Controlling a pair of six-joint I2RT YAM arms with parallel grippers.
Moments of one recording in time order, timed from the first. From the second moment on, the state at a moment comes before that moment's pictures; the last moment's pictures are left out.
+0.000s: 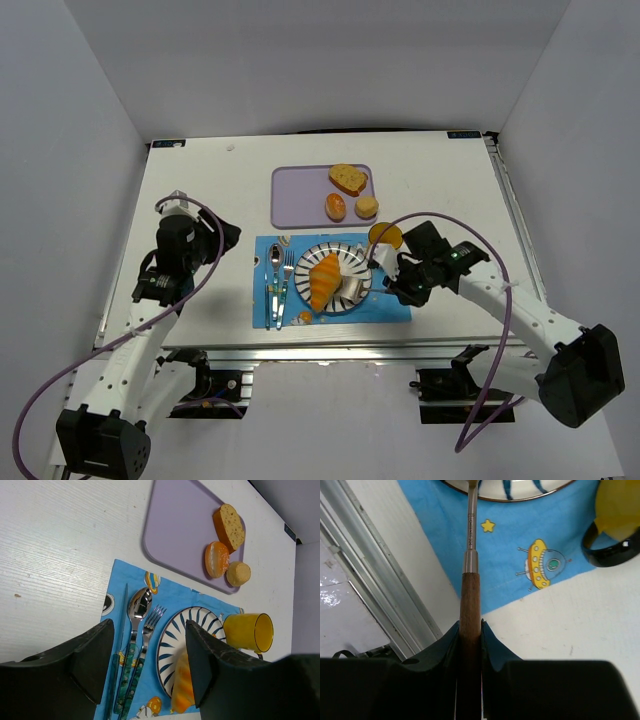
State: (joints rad) left arm -0.17 0.83 0.72 -0.34 -0.01 -0.71; right arm 0.59 1.12 0.81 -0.87 -0.28 -0.58
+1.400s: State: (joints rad) left arm -0.17 0.79 0.63 -0.24 0.04 -0.70; right arm 0.59 1.37 1.21 -1.30 -0.04 -0.69
